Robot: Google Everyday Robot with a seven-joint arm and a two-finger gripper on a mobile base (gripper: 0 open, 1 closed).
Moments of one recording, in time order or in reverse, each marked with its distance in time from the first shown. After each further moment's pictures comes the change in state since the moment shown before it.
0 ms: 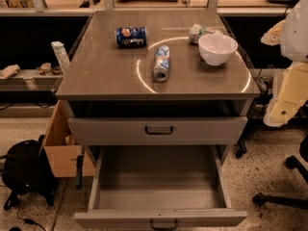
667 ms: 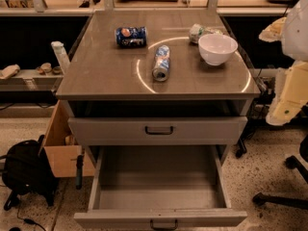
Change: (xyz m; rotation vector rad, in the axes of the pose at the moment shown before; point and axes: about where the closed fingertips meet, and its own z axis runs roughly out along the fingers) arm -0.003 -0.003 -0.003 0.019 -0.020 -0.055
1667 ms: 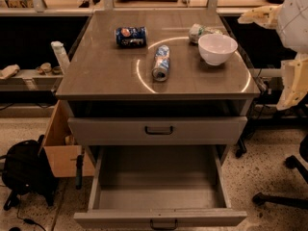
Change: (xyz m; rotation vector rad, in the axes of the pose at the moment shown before) arm -0.011 -0.030 0.001 0.091 -0.086 -0.448
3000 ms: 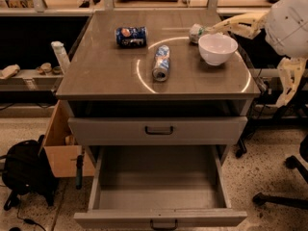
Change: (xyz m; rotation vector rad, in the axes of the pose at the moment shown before) arm -0.027 0.001 0.016 -0.012 -0.235 -0.531
